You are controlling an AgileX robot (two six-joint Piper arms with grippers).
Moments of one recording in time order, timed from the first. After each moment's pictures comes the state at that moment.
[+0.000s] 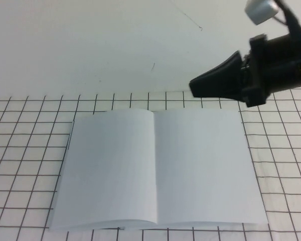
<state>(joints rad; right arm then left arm) 0.27 1.55 -1.31 1.18 1.10 -1.20 -0.33 0.61 -1.13 -0.15 1.13 -0.04</state>
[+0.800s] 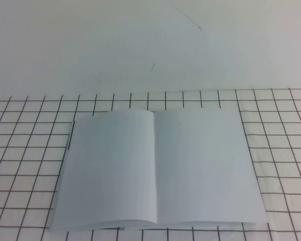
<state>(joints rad) 0.27 0.61 -1.15 0.00 0.96 -0.36 -0.33 0.02 -0.56 -0.19 0.71 -0.05</state>
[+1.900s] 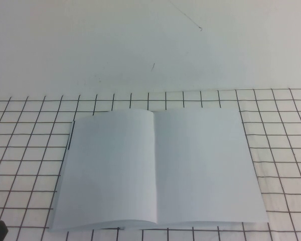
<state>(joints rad) 0.27 0.44 -0.38 0.11 0.61 -0.31 -0.33 0.02 -0.19 -0.14 0.41 -0.04</state>
